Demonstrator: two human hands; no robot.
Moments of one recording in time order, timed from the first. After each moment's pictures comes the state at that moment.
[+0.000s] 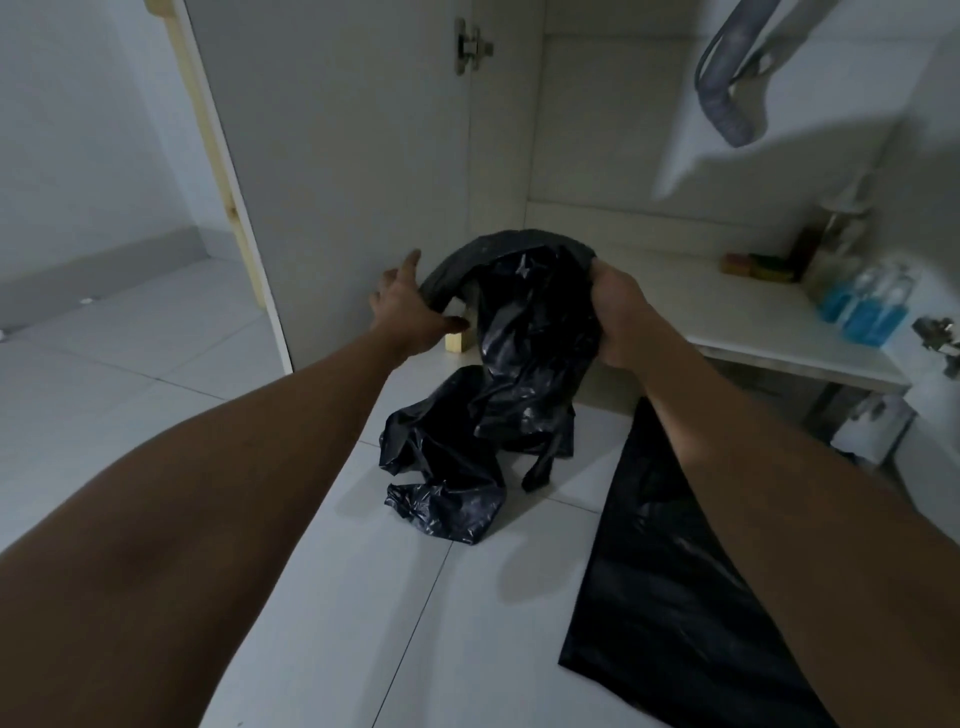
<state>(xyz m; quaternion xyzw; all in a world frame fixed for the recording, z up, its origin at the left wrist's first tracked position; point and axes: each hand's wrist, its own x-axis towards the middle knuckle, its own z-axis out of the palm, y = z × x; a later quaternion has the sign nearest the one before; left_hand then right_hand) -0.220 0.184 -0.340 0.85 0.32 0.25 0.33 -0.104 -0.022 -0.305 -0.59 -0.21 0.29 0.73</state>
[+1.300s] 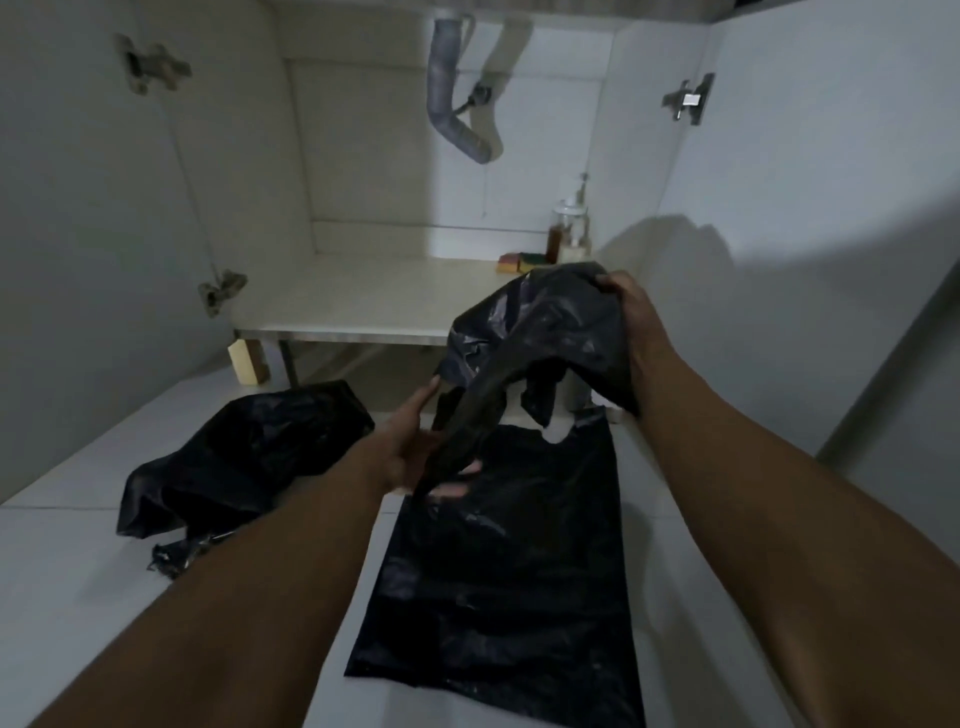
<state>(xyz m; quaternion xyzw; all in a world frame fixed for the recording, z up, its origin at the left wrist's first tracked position) -0.130 -0.099 -0.412 0.48 0.24 -0.24 0.81 0.006 -0.332 -0.299 -0.58 -0.06 0.11 0.80</state>
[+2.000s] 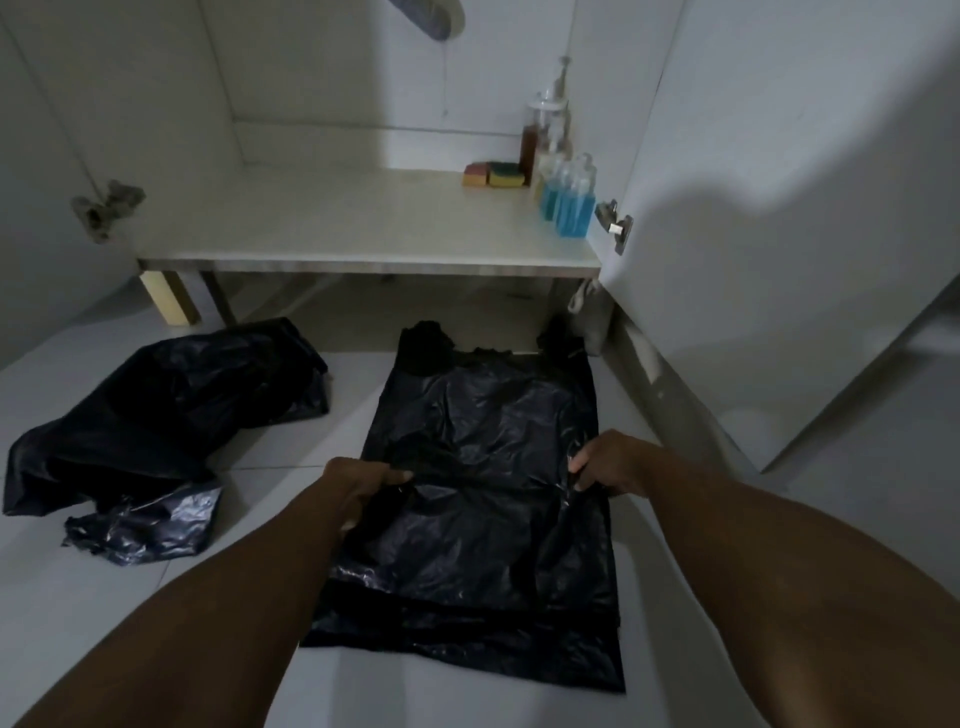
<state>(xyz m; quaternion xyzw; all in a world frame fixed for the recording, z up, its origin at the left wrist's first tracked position) -0.110 -0.085 -0.577 0.66 0.43 -0.13 0.61 -0.018 -0.406 -0.512 -0.89 0.03 0.34 0.31</state>
